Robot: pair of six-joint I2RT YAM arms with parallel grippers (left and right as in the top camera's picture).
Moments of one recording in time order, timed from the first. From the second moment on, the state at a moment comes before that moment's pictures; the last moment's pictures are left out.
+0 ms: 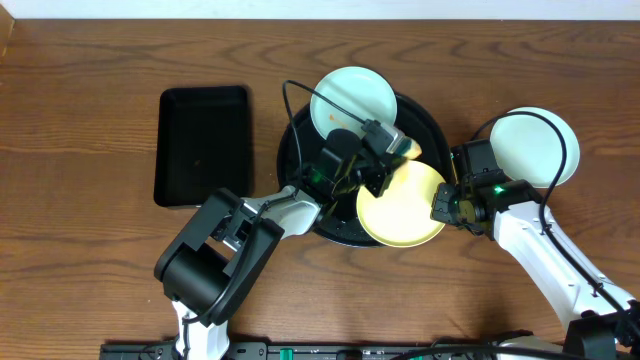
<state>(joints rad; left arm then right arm) -0.63 1.96 0.92 0.61 0.42 -0.14 0.24 1.43 0.81 -0.66 0.03 0.52</state>
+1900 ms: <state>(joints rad) 0.18 1.35 0.96 -0.45 0.43 -0.30 0.71 1.42 1.19 -0.63 0.93 0.08</state>
